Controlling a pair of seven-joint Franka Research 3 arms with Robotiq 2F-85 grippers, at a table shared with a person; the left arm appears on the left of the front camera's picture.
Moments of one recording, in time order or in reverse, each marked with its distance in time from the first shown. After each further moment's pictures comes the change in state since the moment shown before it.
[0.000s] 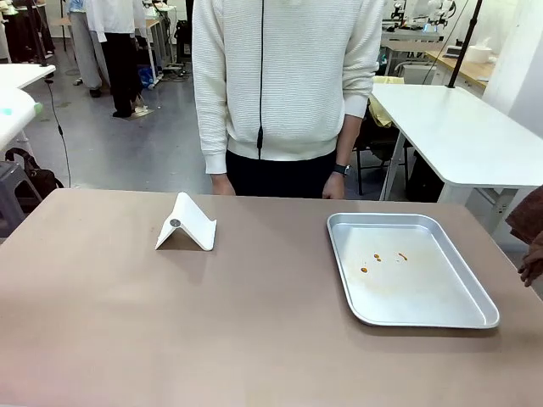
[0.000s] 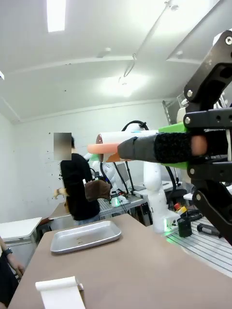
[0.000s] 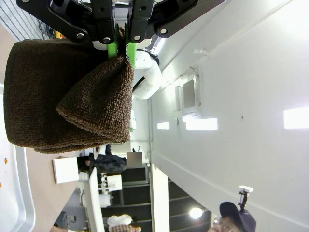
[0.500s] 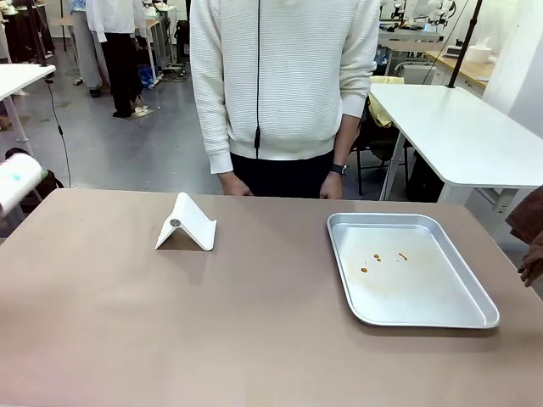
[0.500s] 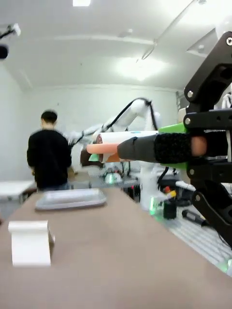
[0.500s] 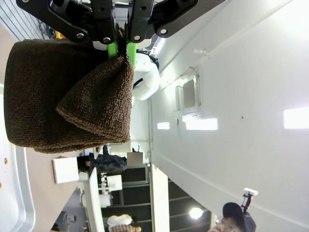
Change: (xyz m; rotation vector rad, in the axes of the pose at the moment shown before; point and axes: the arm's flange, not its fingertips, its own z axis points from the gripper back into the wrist) left arm -0.021 0.053 0.041 0.171 -0.041 0.128; right arm 0.000 0.000 0.000 0.000 0.000 0.000
